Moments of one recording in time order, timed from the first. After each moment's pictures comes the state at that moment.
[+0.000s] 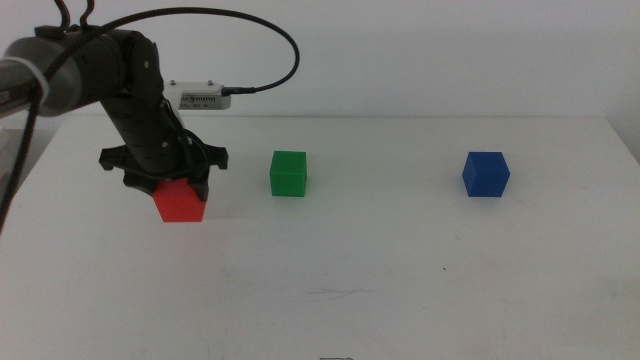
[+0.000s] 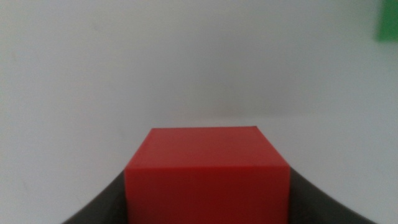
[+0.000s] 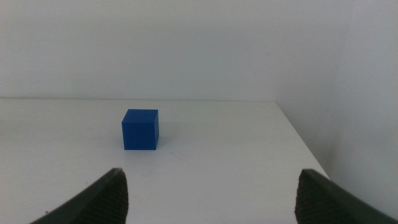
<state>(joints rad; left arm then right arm) -0.19 1.95 -1.51 -0.02 0.95 -0.13 -0.03 -0.02 0.03 -0.13 0.14 0.10</state>
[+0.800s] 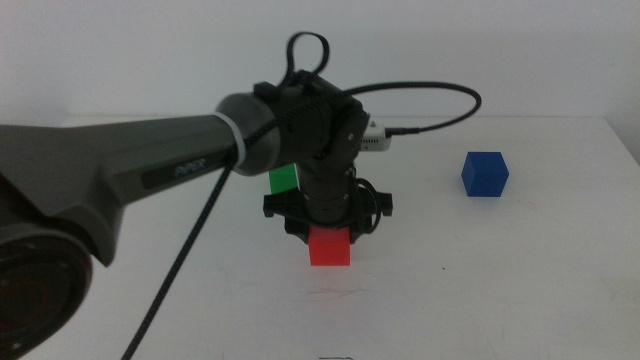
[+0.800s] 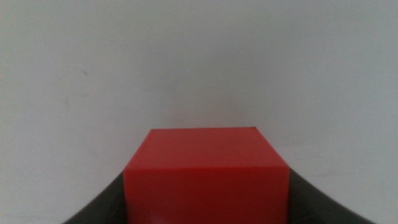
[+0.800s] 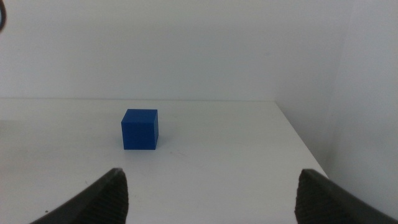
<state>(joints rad) -0.69 2.04 -1.62 0.10 0.97 -0.68 -0.03 -0.02 0.03 -0.13 0.14 0.10</state>
